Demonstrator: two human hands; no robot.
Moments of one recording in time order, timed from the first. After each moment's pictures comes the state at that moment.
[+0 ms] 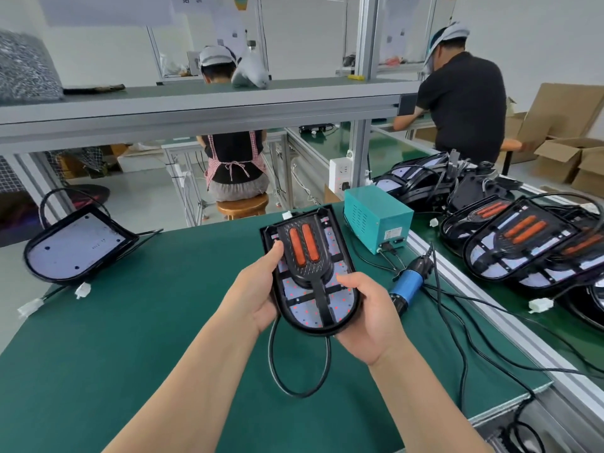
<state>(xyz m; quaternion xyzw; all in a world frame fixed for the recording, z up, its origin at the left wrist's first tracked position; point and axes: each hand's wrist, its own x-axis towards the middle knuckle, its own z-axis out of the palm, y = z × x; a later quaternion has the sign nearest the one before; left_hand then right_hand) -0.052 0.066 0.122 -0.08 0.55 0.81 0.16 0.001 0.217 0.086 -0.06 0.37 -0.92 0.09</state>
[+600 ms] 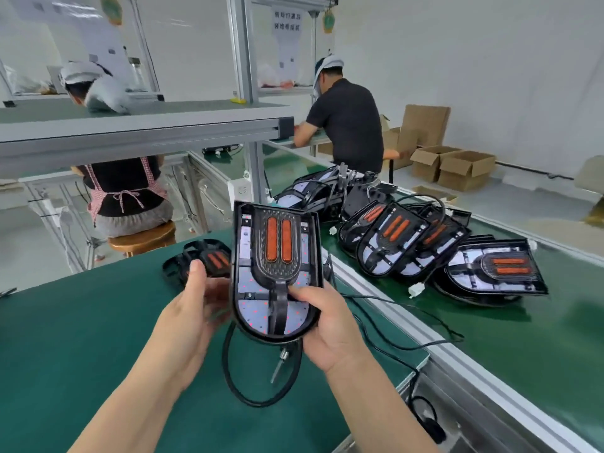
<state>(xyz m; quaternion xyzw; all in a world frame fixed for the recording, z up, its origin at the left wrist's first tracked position) -0.042 0.112 0.113 0.09 0.63 0.76 0.12 0.020 0.283 0.100 -0.01 0.40 -0.91 -0.11</state>
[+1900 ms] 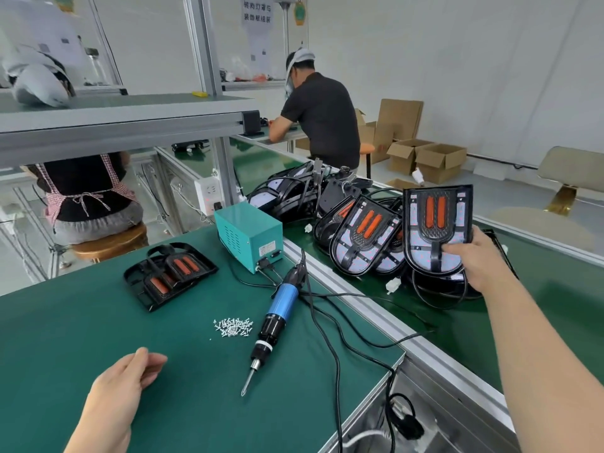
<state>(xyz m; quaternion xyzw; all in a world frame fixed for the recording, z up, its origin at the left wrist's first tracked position) -0.081 0.059 -0.003 -0.03 0.75 0.66 0.02 0.059 0.631 0.075 0.29 0.67 -0.60 -0.33</state>
